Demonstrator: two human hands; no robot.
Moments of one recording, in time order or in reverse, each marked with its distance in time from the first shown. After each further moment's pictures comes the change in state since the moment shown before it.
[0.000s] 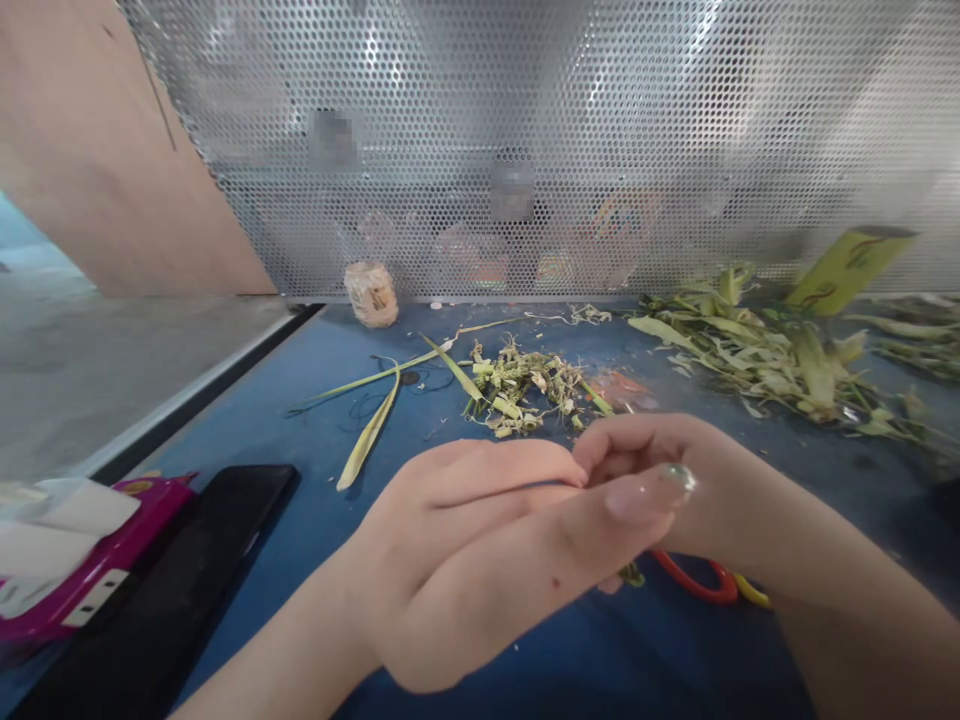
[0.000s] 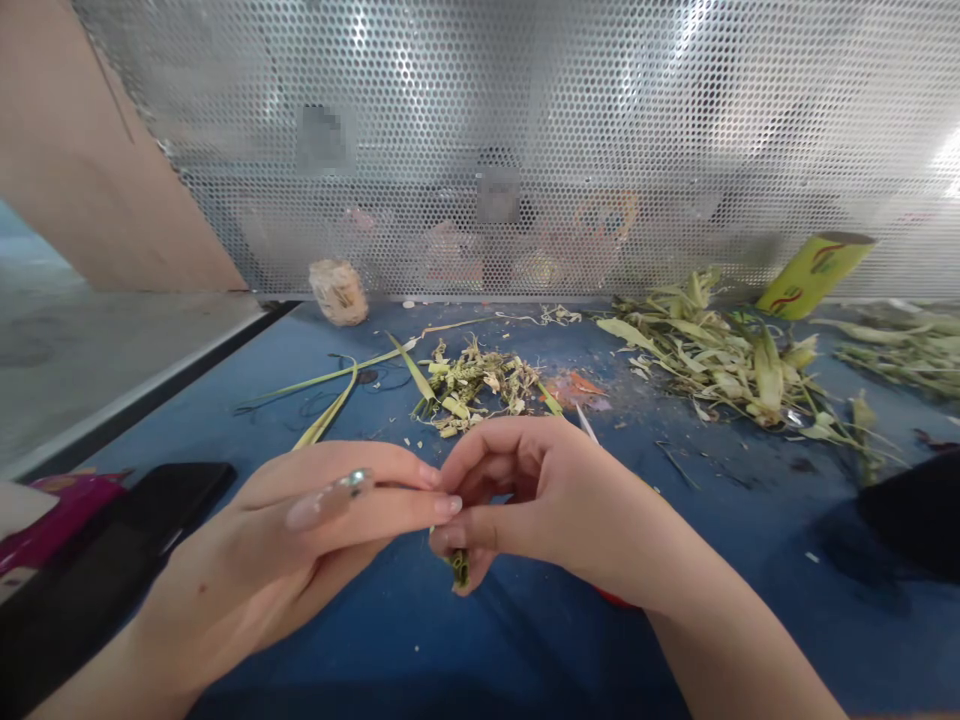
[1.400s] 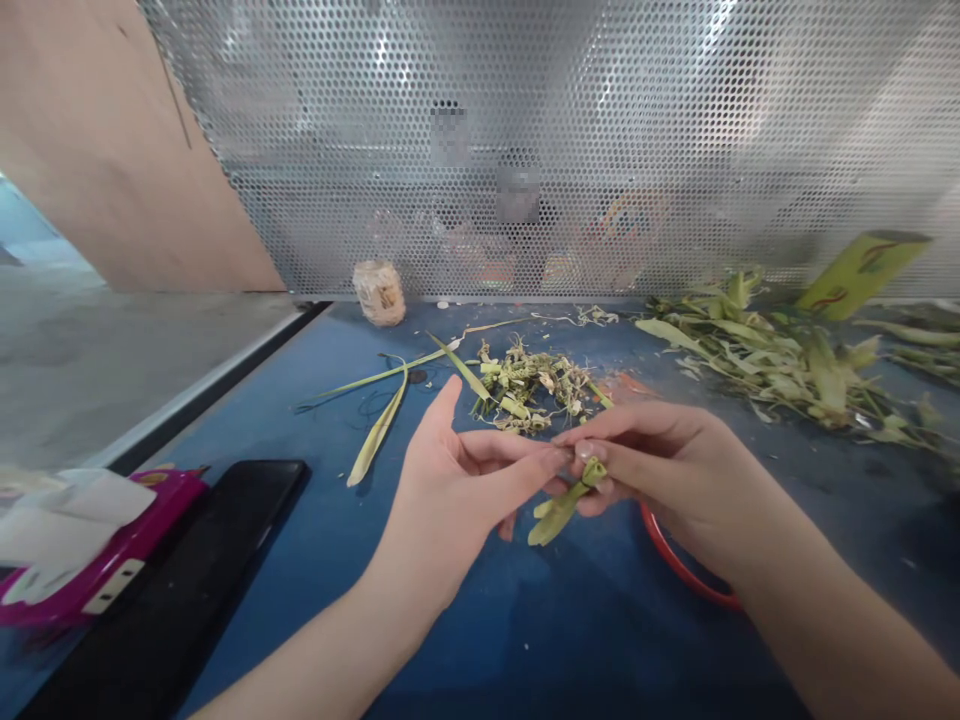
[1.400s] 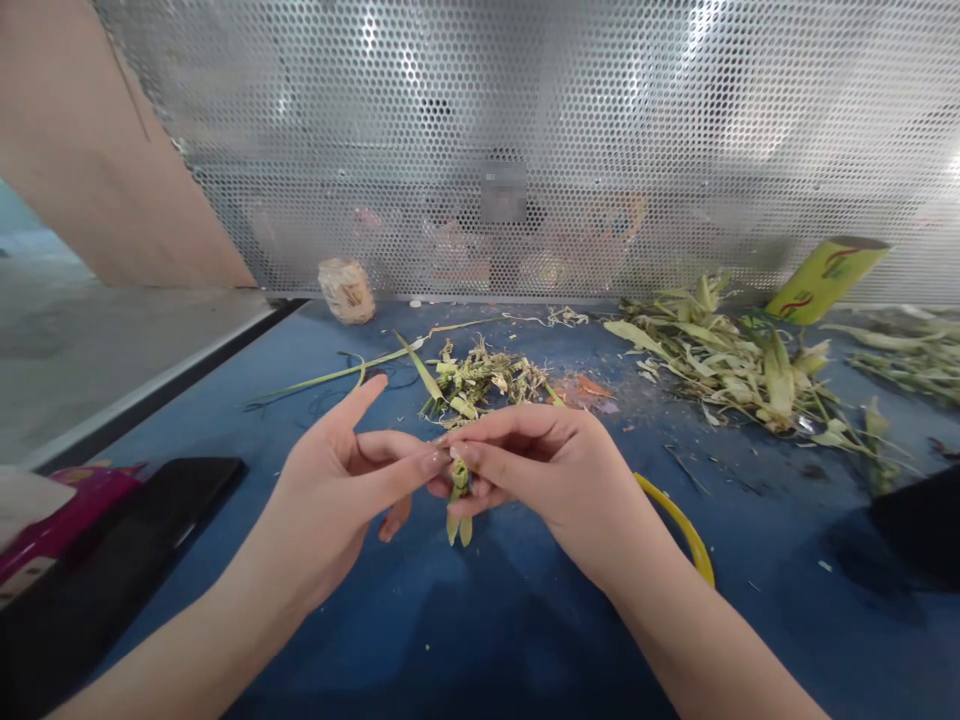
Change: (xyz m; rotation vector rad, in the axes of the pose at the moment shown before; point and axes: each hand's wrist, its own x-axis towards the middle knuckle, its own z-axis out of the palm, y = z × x) left_hand 0.012 -0.002 0.019 -0.511 0.421 -0.674; right_hand 0.015 0.010 0.005 0.048 0.314 -0.212
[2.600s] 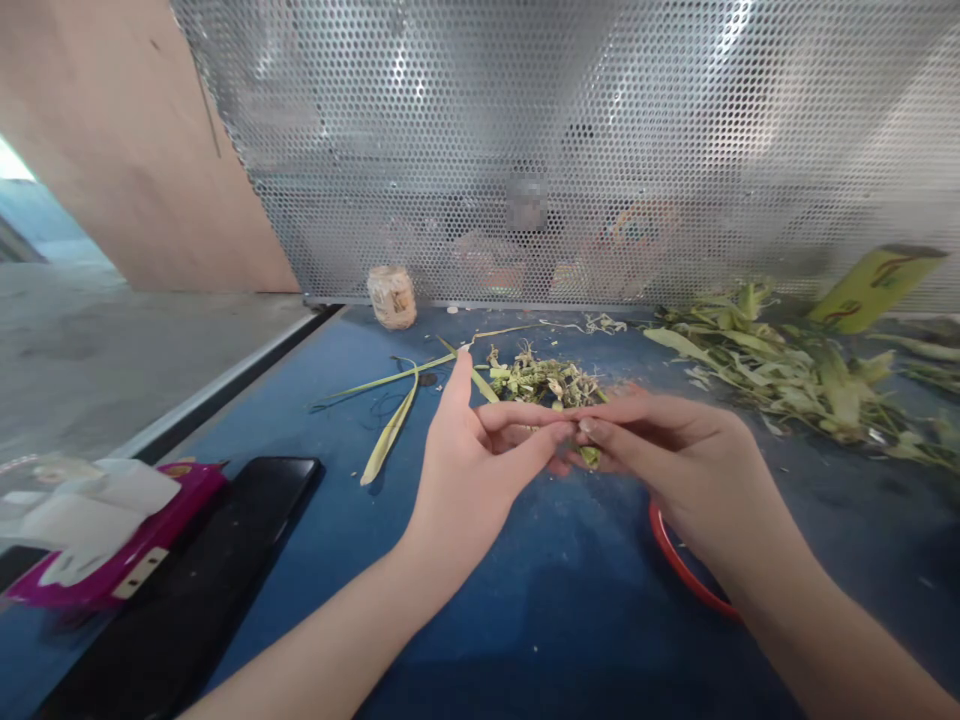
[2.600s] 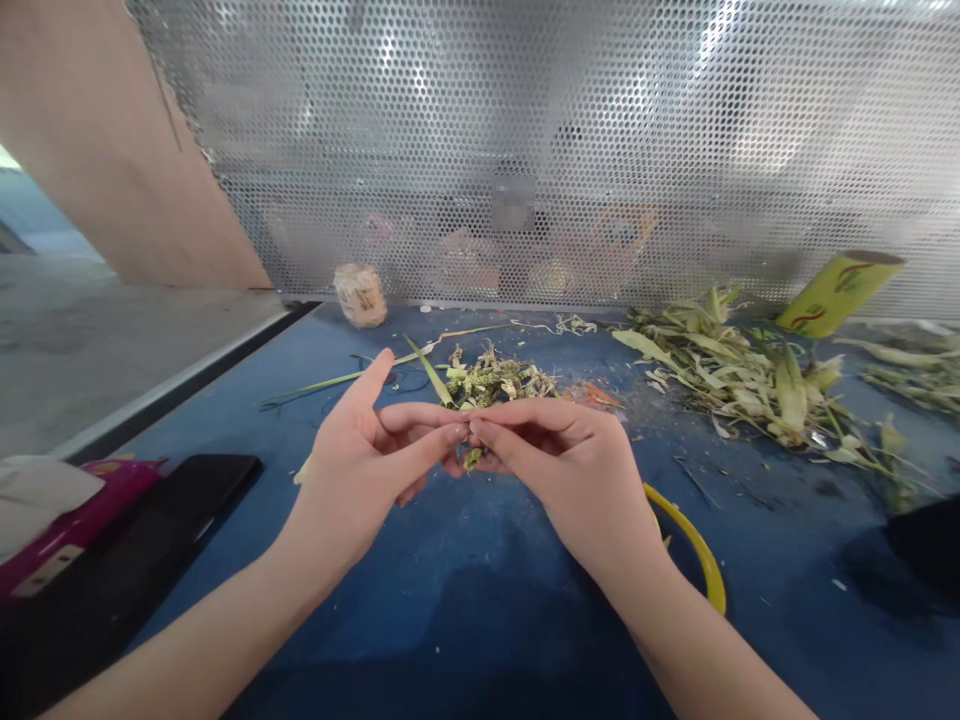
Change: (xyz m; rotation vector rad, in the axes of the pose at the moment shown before) left_hand 0.012 0.004 -0.001 -0.023 -0.104 0.146; right_hand 0.004 0.000 0.006 -0.257 0.218 -0.214
